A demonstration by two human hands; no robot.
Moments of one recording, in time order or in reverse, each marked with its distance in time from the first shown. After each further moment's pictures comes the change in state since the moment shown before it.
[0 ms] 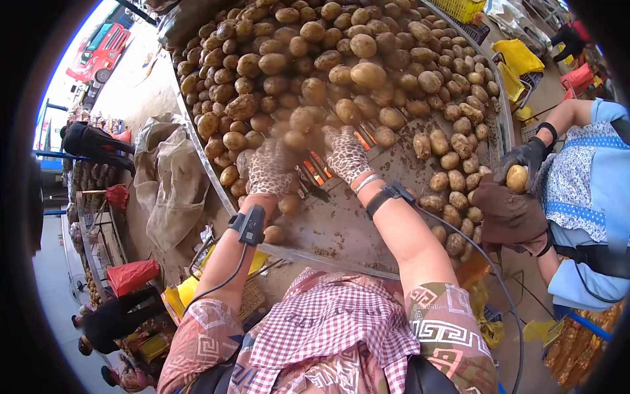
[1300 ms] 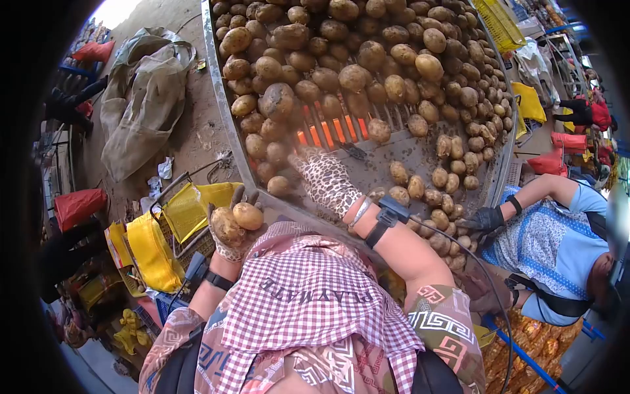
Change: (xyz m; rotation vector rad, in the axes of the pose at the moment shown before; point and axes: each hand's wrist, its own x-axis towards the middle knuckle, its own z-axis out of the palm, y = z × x) left_hand -0.250 -0.090 0.068 3.079 0.057 0.554; right_hand -0.084 -0.108 0.046 -0.227 -0.383 -0.455
